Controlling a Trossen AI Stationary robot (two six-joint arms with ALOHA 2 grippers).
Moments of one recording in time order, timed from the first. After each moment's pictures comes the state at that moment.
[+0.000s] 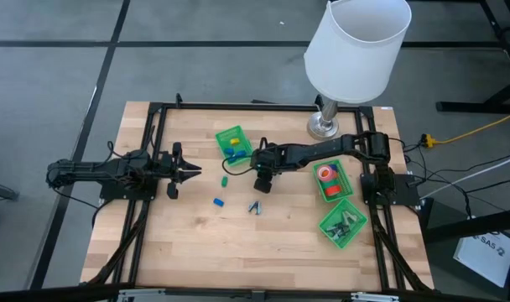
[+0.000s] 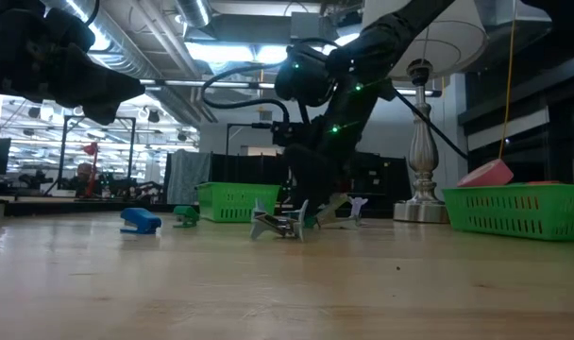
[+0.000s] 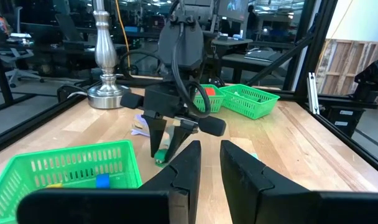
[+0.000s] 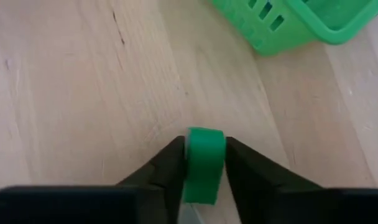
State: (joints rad) left arm 0.06 0.07 0.01 0.03 -0.01 -0.09; right arm -0.07 2.03 1.28 -0.37 0.16 0.17
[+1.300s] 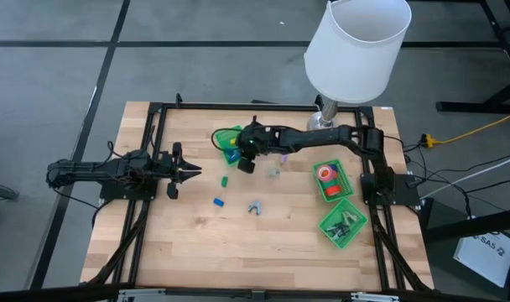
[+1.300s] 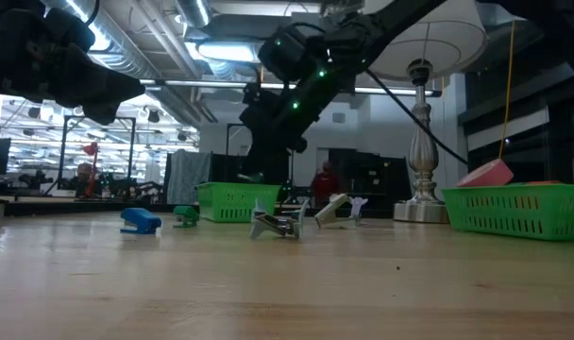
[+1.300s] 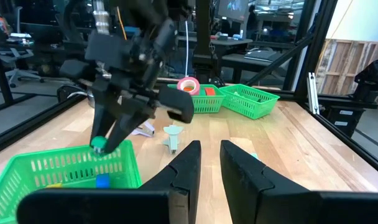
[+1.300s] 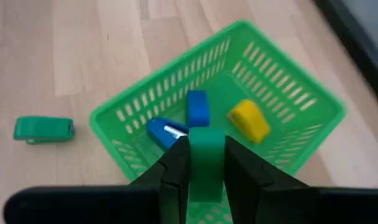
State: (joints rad) left arm 0.06 0.07 0.01 0.03 -0.01 -0.09; right arm -0.17 2.08 1.49 -0.20 0.12 -0.01
